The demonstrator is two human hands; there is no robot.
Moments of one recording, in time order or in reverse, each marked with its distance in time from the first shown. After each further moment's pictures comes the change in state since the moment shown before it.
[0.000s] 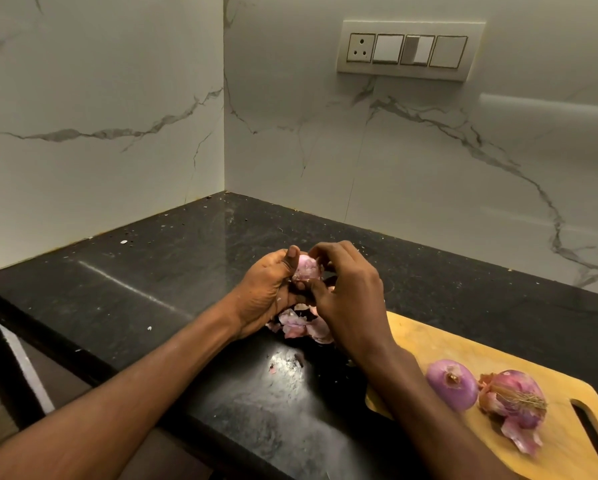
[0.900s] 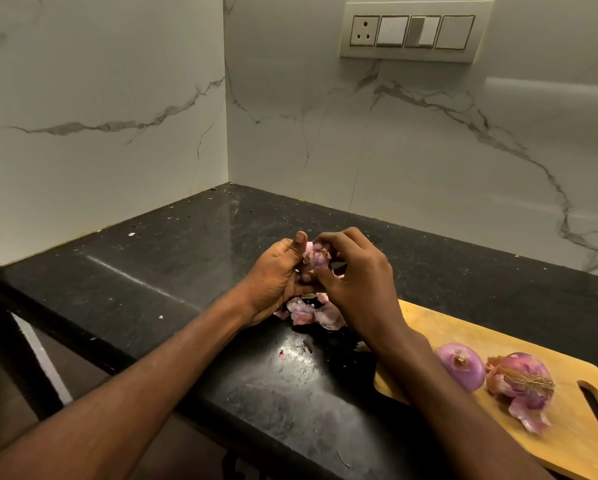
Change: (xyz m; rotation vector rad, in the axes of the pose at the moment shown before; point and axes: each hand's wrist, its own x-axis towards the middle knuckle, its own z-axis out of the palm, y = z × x) left_hand 0.001 -0.001 0.004 0.103 0.055 0.005; right_hand 0.000 0.005 -0.003 0.035 -0.001 -0.010
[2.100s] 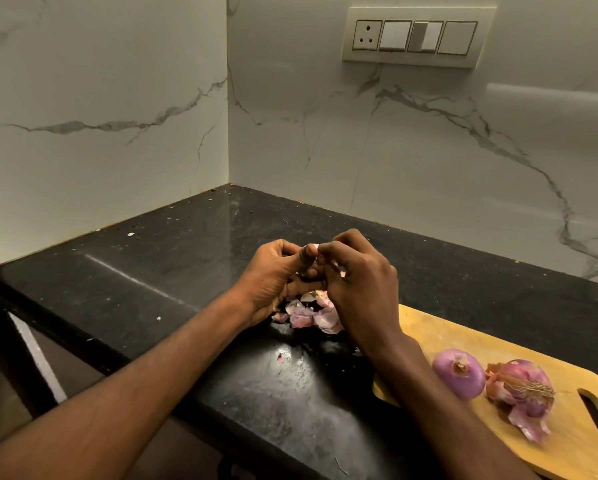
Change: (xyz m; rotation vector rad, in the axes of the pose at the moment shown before) left_hand 0.000 0.000 -0.002 -0.032 0.121 0.022; right_hand -0.002 -0.001 0.002 -0.138 0.082 -0.029
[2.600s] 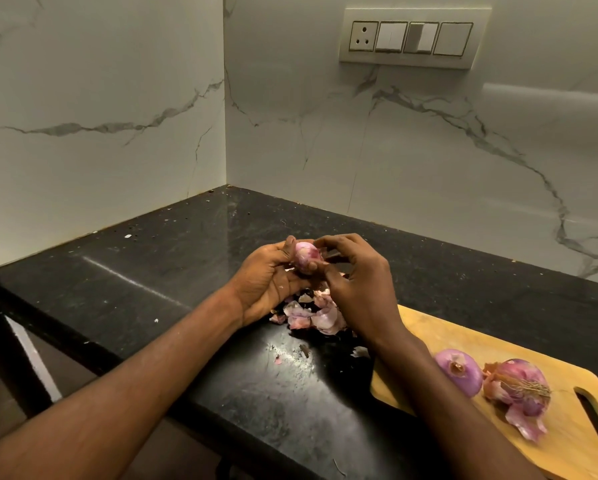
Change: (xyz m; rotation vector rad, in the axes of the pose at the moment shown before) left_hand 0.002 0.006 -0.005 -0.196 -0.103 -0.117; right_hand 0.004 0.010 0.002 0.255 -0.078 0.132
